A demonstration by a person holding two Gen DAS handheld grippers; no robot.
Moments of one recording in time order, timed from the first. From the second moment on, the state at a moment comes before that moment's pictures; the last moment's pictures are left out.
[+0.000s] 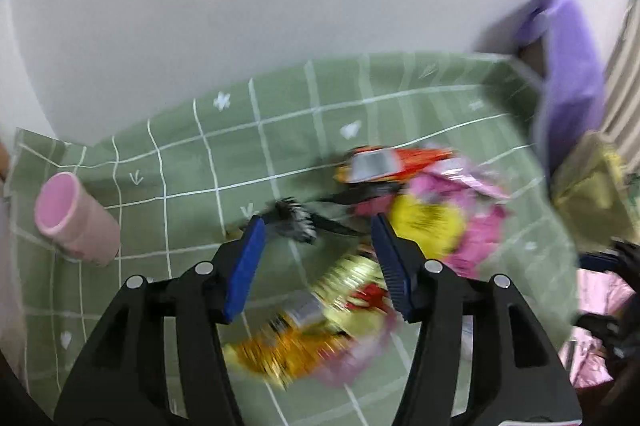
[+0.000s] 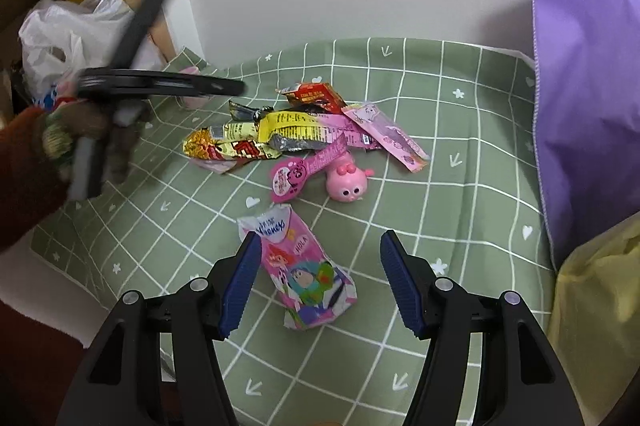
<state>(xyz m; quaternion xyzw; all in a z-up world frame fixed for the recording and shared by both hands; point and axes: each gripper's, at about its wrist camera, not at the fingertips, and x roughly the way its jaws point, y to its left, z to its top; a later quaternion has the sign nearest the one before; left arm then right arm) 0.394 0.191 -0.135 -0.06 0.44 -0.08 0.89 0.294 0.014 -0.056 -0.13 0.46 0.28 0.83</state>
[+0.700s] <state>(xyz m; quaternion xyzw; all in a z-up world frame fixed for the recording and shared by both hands) 0.389 0.204 -0.150 -0.10 0.46 -0.05 0.88 0.303 -0.004 -0.071 -0.12 0.48 0.24 0.83</state>
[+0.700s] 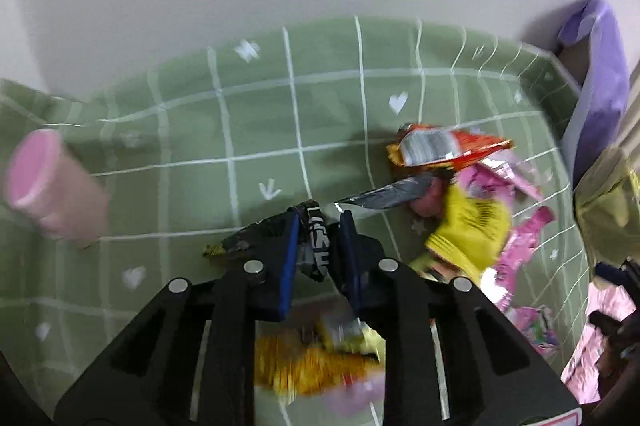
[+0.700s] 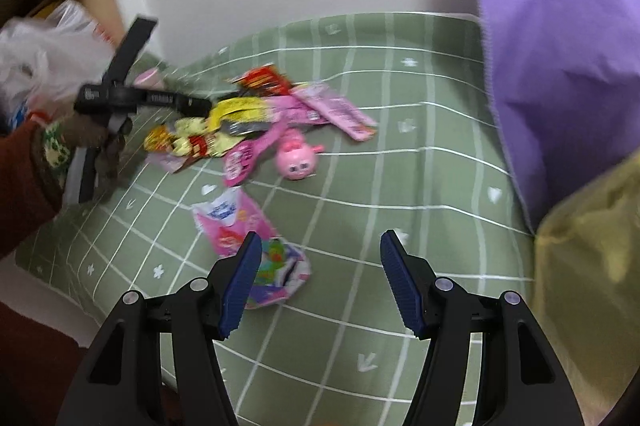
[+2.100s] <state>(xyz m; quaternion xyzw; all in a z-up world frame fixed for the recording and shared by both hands) 0.244 0.170 -0.069 -0.20 0.41 -0.08 0.89 0.321 0.019 -0.097 -0.08 0.52 0.35 0.77</state>
